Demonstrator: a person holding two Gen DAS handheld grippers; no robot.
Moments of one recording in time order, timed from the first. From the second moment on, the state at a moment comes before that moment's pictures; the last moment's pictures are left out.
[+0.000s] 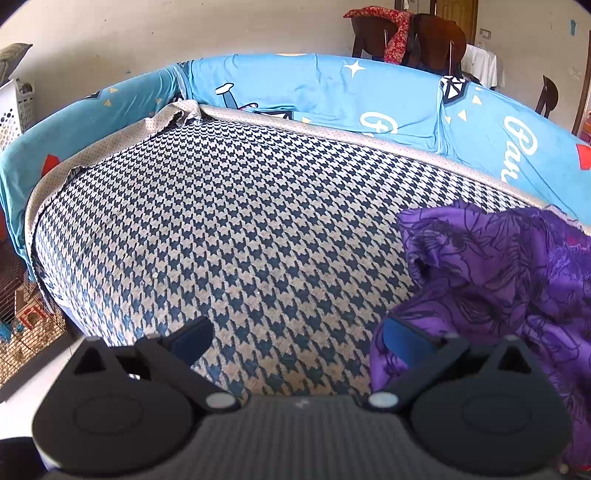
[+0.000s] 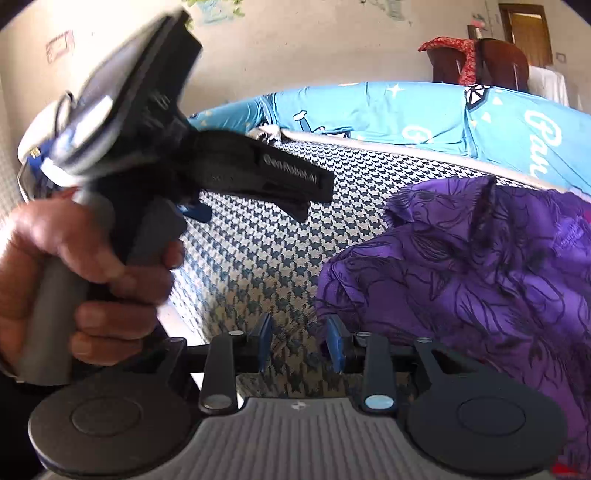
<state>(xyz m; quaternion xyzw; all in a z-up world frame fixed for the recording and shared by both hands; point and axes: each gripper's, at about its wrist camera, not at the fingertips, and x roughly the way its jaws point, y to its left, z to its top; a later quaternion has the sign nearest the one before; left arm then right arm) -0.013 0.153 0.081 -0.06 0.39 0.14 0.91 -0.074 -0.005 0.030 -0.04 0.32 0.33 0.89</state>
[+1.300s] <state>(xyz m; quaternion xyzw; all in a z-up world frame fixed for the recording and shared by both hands) -0.030 0.184 0.114 -0.06 0.32 0.22 0.92 -0.042 0.015 0.061 0.06 0.31 0.40 0.86</state>
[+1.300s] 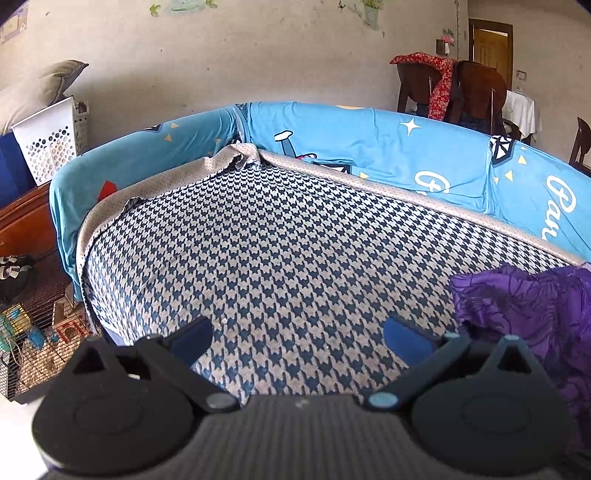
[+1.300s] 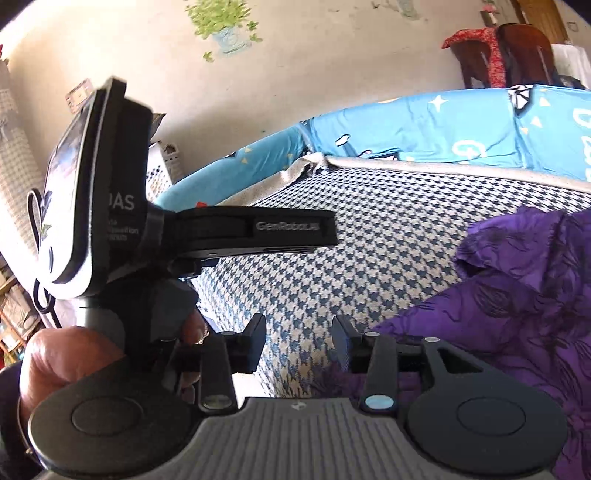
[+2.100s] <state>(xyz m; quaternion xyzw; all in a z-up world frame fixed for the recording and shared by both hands) -0.013 0.100 0.073 0.01 0.36 0.09 0.93 -0.090 -0.153 0.063 0.12 0.30 0.20 0.93</state>
